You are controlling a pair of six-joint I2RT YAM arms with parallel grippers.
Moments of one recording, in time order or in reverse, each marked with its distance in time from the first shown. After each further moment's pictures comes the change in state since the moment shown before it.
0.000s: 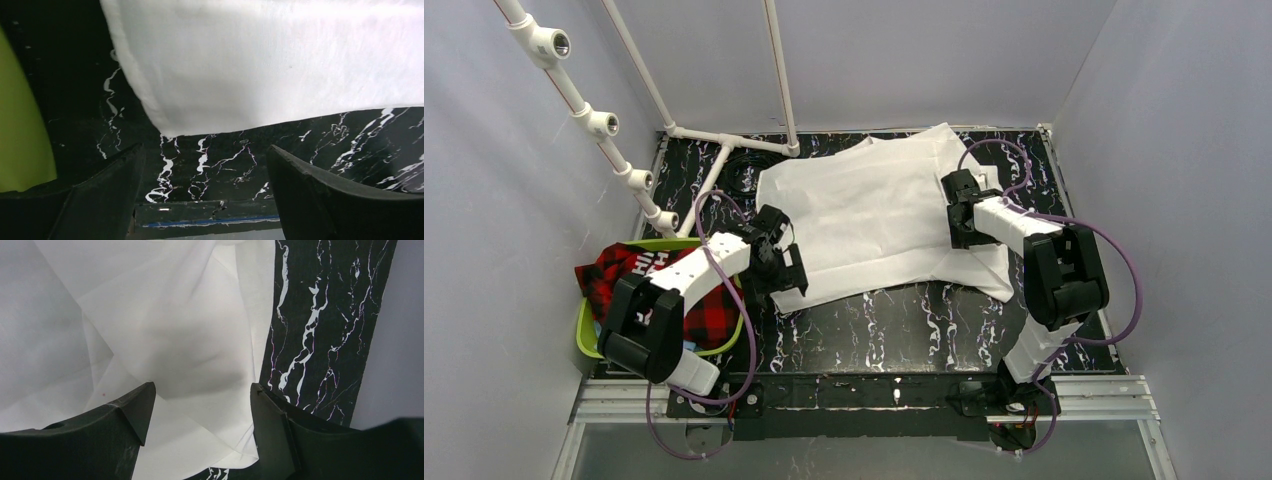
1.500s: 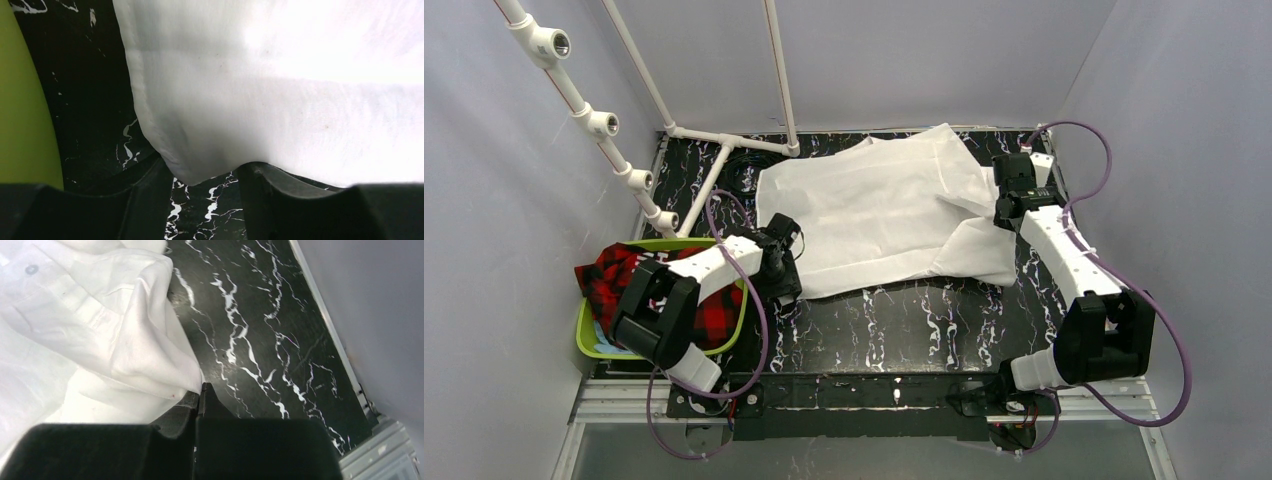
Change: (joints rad) left arm -0.045 0.074 -0.055 0.135 -0.158 -0.052; right arm -0.171 -0.343 0.013 -0.116 -0.017 0.213
